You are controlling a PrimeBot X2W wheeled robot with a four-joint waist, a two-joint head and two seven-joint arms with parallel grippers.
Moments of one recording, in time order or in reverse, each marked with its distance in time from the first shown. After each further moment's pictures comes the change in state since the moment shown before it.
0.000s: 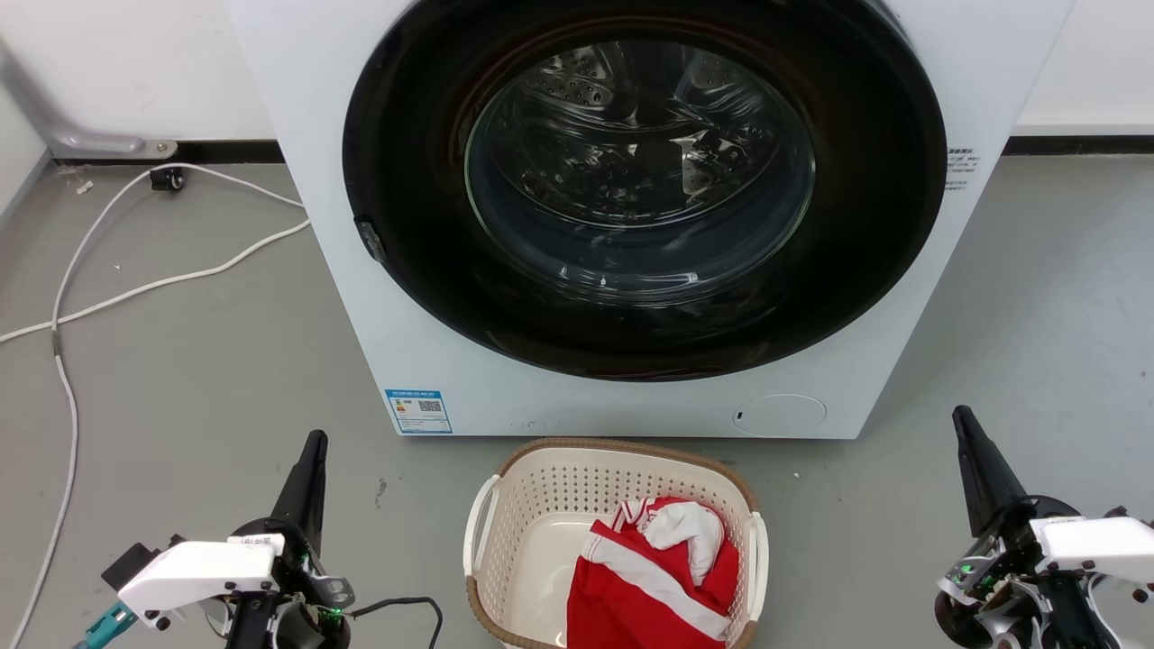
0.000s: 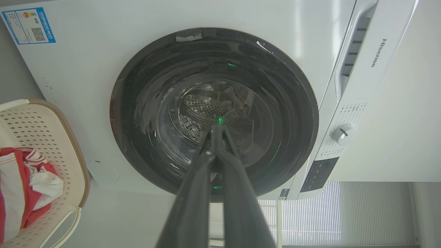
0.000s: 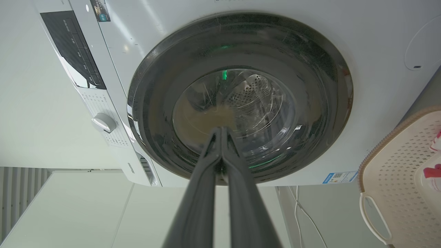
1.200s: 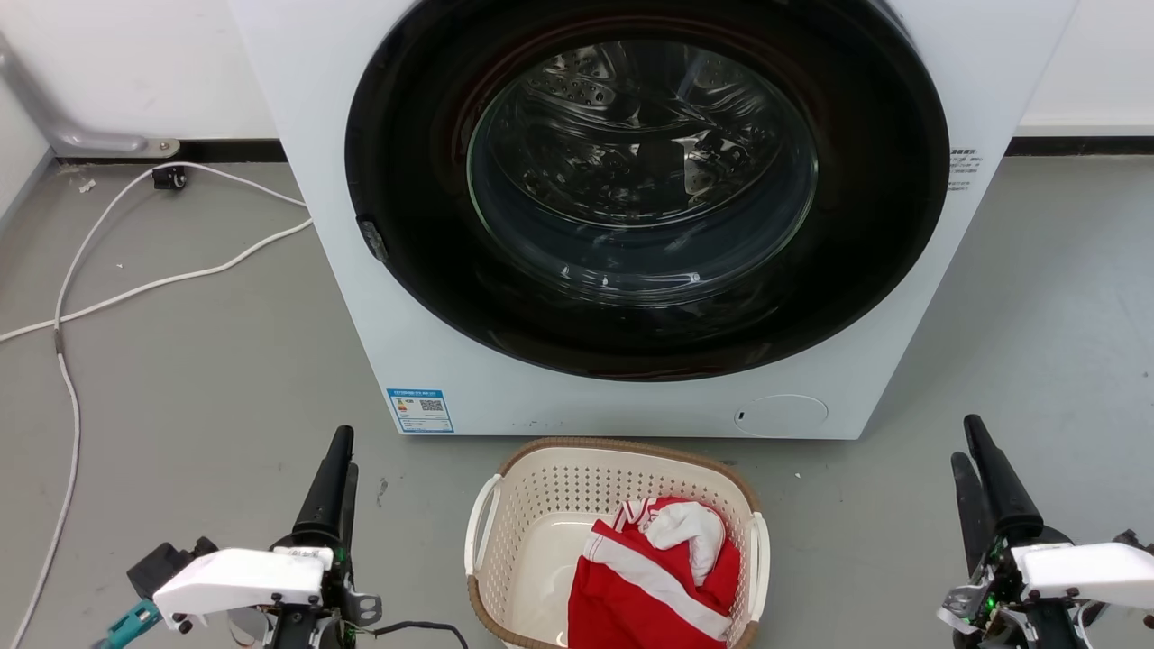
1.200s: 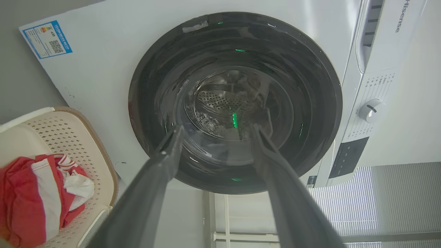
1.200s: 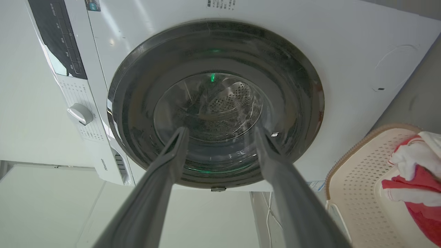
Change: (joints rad) left arm 0.032 -0.004 -0.075 -0.016 0.127 0.000 -0.066; right arm 0.057 0.003 0.017 -0.031 -0.124 0.000 -0.067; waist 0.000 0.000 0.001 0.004
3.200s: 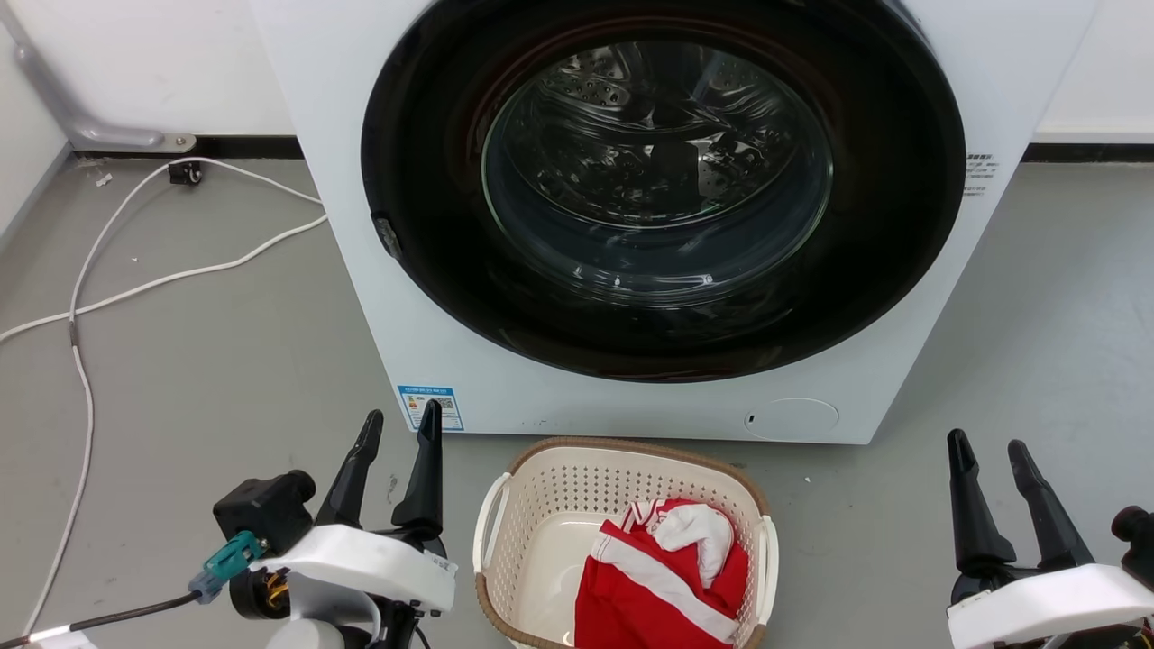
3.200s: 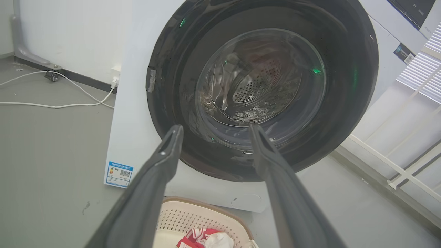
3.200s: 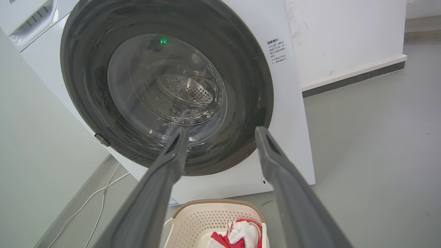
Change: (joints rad) left arm -0.020 0.002 -0.141 -0.061 0.964 0.007 -0.201; right arm 0.134 0.000 0.017 -0.263 -1.039 0.000 -0.091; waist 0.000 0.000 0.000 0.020
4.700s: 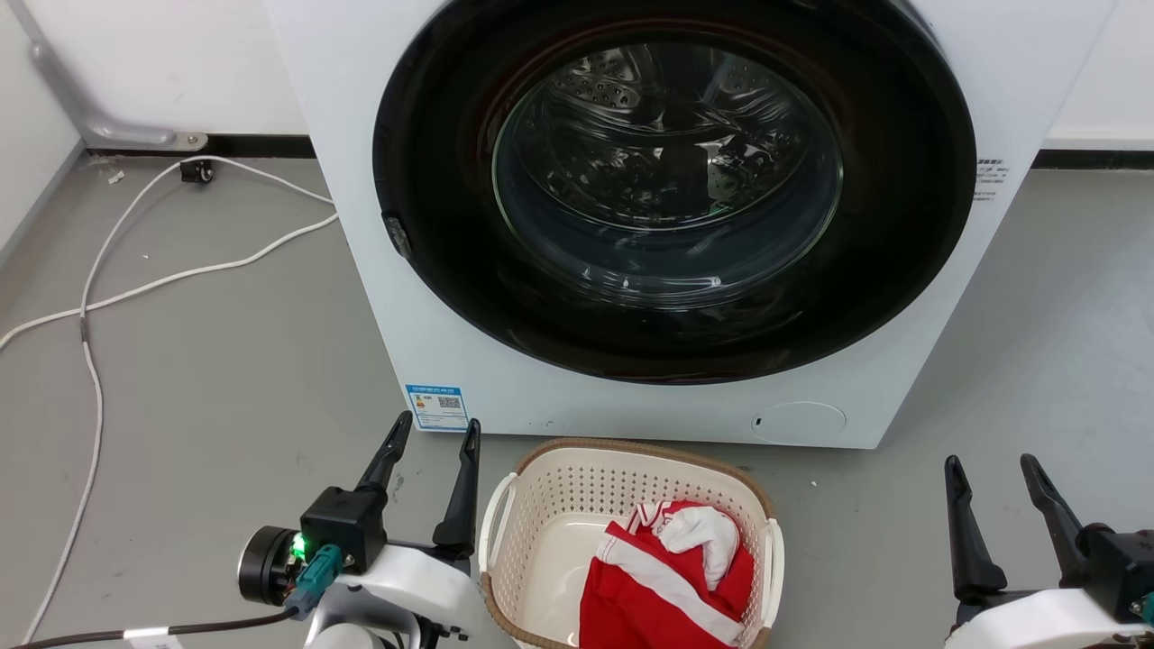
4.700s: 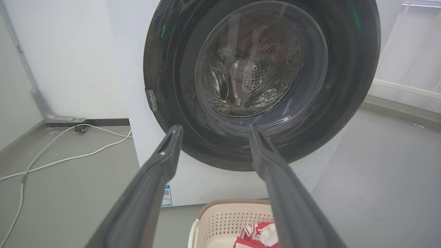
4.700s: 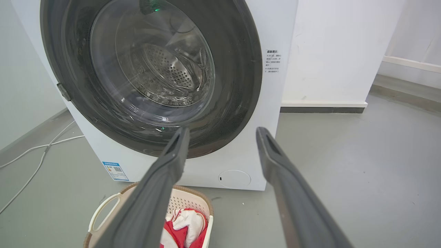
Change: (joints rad) left arm -0.012 0.000 -0.046 0.065 0.378 0.018 -0.096; right arm 0.047 0.000 -0.012 -0.037 -0.355 0.002 -0.014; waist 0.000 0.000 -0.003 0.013
